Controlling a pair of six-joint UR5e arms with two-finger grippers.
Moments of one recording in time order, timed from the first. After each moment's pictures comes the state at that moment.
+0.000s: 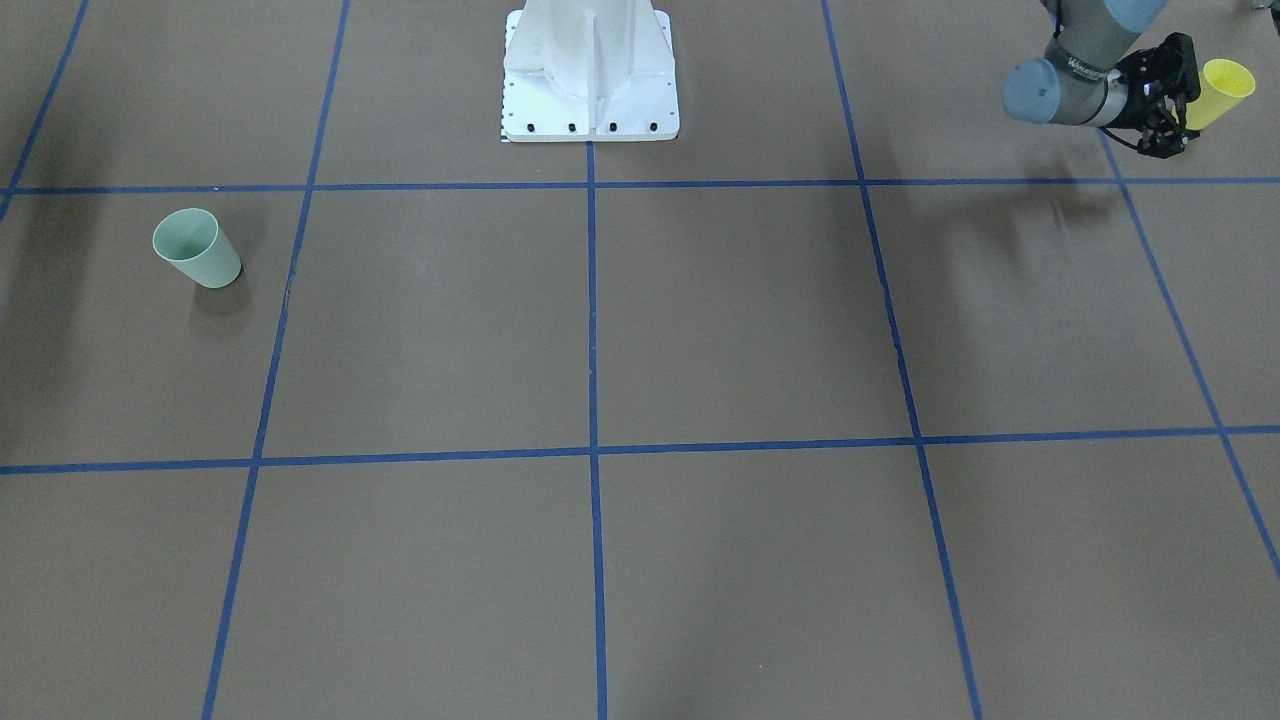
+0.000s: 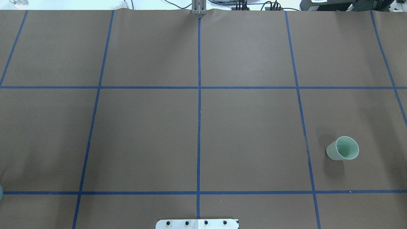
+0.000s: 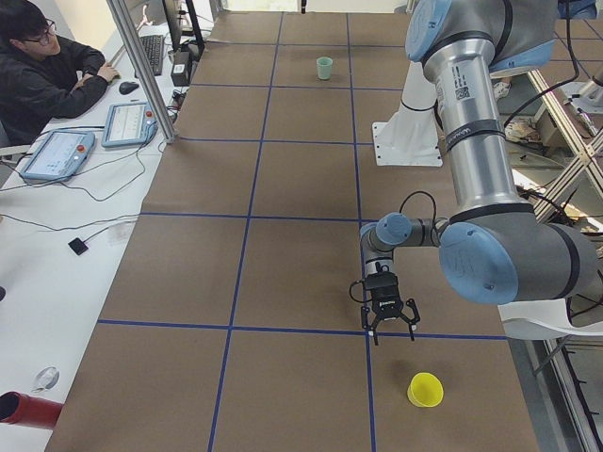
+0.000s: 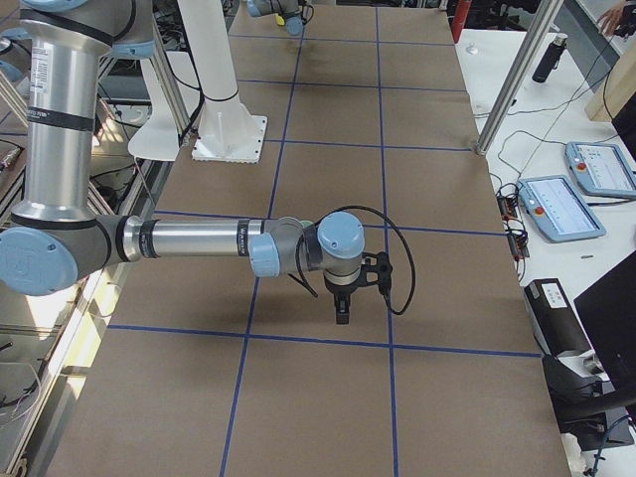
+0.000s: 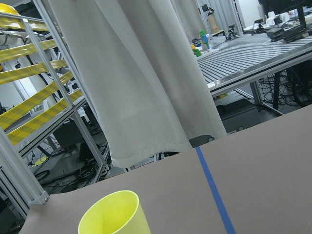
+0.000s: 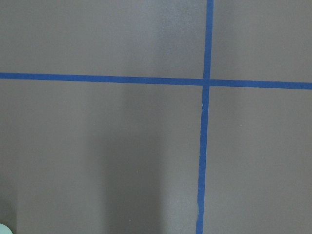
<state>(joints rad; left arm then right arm) -0.21 -1.18 -1.88 -1.10 -1.65 -2.70 1.50 -1.73 1.77 -1.43 2.41 0.13</state>
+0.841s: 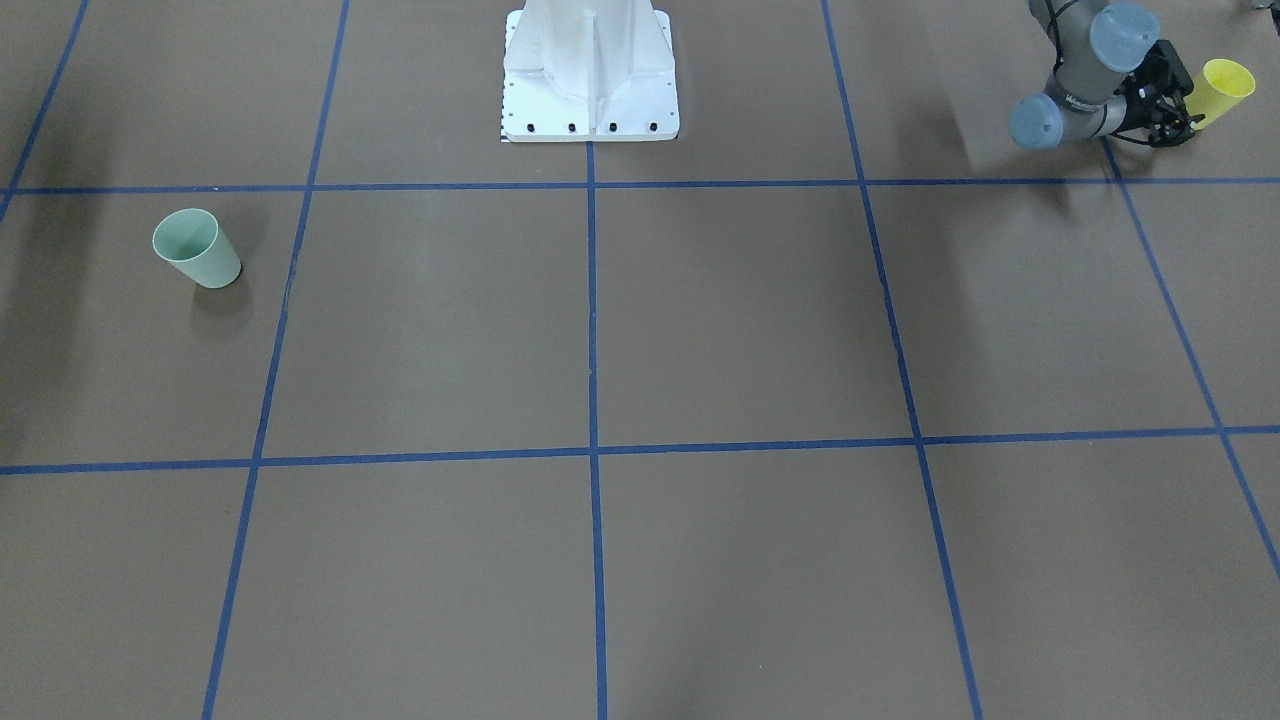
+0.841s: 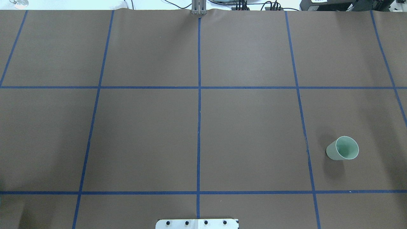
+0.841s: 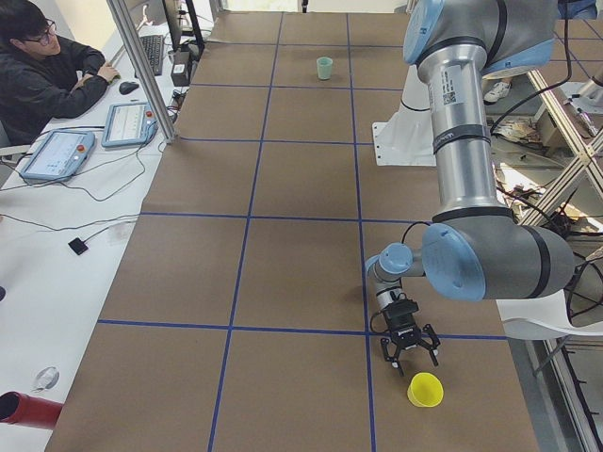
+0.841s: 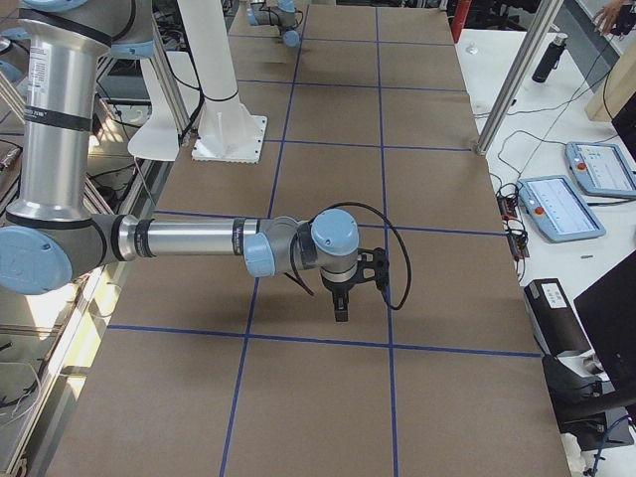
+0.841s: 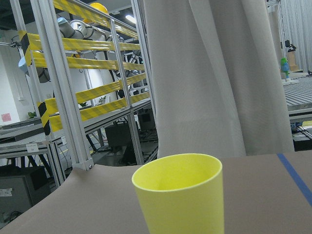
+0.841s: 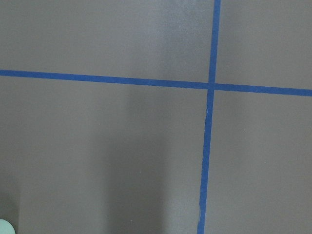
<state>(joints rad) -0.14 -1.19 -1.67 -1.19 -1.79 -2.89 1.50 -1.76 1.81 -1.40 2.41 0.13</state>
